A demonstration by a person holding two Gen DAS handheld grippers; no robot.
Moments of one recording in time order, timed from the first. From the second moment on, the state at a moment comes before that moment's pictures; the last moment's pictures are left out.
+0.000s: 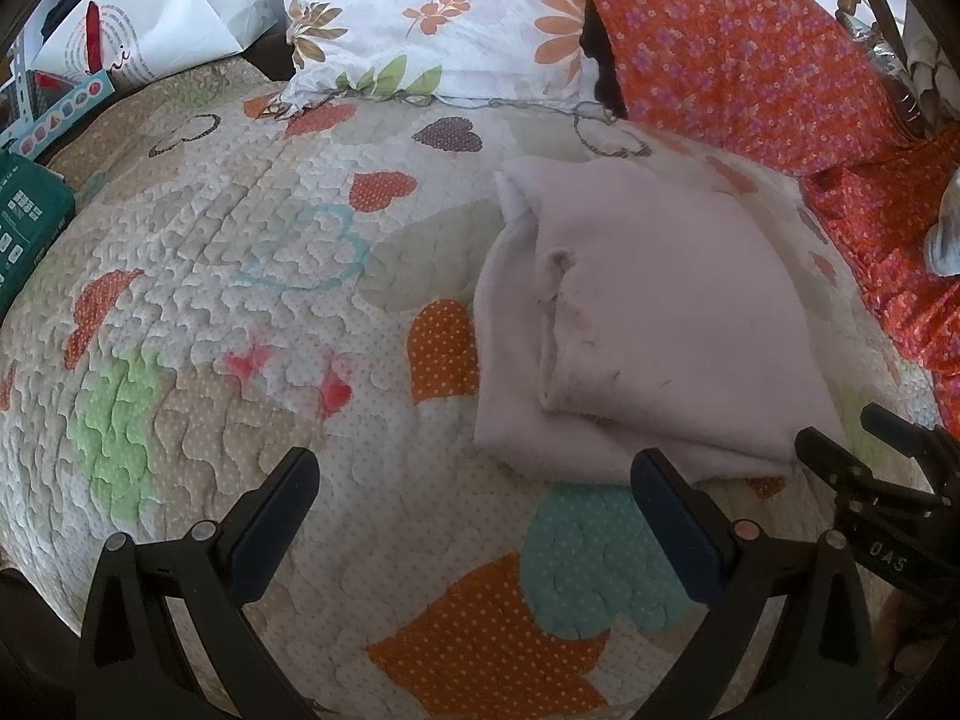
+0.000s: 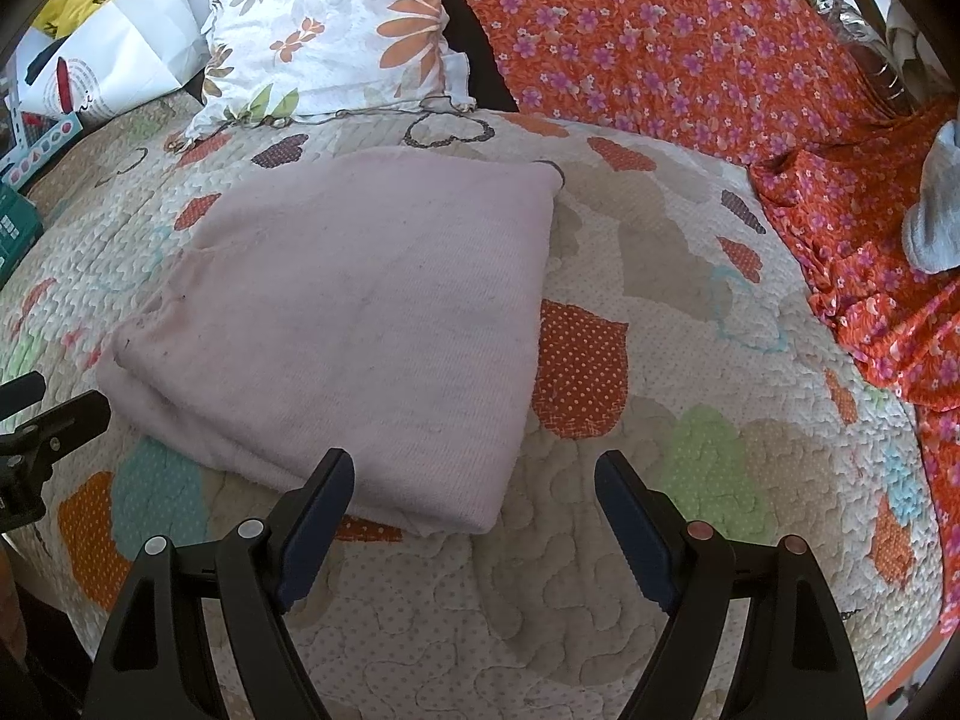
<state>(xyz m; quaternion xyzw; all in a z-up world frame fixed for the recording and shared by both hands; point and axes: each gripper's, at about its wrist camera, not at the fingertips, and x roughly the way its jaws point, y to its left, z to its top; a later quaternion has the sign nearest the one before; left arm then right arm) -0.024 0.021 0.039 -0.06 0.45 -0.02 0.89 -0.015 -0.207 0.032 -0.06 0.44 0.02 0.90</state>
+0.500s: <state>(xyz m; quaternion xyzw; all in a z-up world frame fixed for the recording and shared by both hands) -0.023 0.024 0.037 -0.07 0.45 -0.02 0.89 -0.014 -0.206 0.031 -0.07 0.44 0.03 0.89</state>
